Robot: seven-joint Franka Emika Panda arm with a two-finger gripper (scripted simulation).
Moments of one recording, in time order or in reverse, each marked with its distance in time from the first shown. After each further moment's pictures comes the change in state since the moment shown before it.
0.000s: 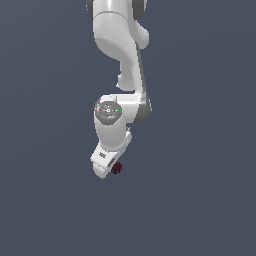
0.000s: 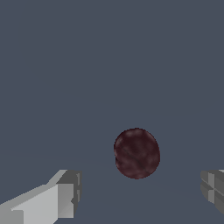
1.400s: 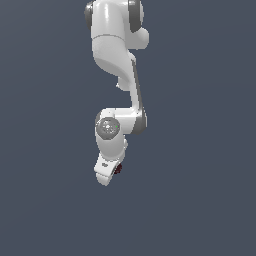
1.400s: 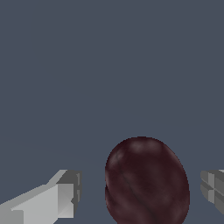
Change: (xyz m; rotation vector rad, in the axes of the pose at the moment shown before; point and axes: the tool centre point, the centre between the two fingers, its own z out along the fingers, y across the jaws) arm -0.002 0.008 0.057 0.002 0.005 -0.142
